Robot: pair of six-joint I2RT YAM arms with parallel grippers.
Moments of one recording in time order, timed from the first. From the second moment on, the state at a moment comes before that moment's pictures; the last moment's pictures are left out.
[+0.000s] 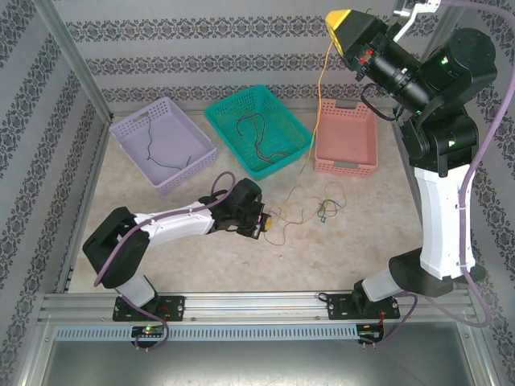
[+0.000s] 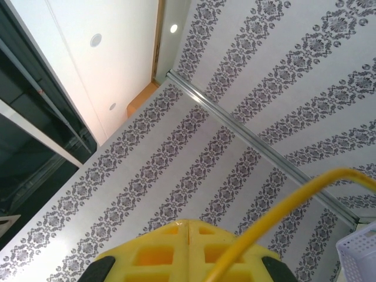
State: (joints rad) left arm -0.80 1.60 0.97 -0.28 0.23 -2.06; right arm 0.30 1.50 2.34 -0.49 -0.54 1.12
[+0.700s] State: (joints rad) left arm -0.68 1.52 1.50 -1.17 -0.30 -1.25; right arm 0.29 1.38 1.88 -0.36 -0.55 1.13
